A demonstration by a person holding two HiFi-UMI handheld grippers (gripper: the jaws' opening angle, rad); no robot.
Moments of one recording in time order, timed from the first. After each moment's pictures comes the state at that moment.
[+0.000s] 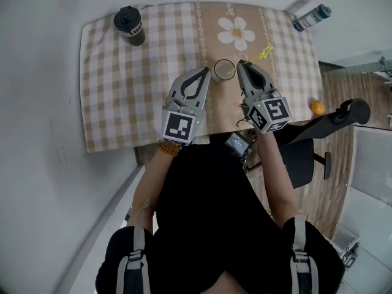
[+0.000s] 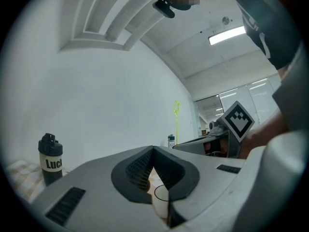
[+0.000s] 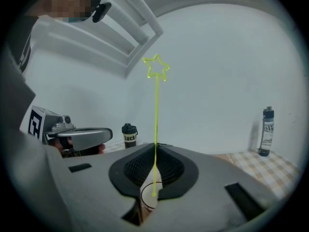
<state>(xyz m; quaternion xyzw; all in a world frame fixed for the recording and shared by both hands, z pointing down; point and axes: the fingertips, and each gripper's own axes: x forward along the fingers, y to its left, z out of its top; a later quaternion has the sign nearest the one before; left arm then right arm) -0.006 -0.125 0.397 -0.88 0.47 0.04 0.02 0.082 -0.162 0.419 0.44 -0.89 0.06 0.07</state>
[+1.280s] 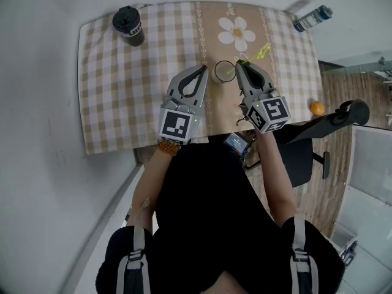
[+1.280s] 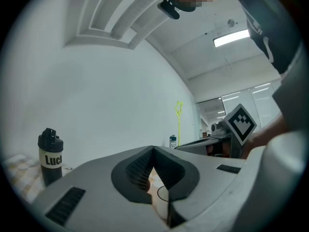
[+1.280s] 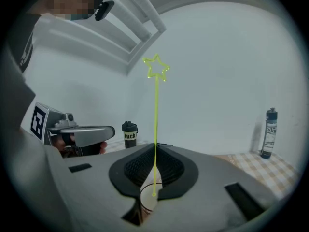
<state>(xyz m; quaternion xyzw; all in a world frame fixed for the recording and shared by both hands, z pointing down) -0.016 -0.139 0.399 -0.88 0.47 0.05 0.00 0.074 -0.172 0.424 0.44 -0.89 0.05 0.09</state>
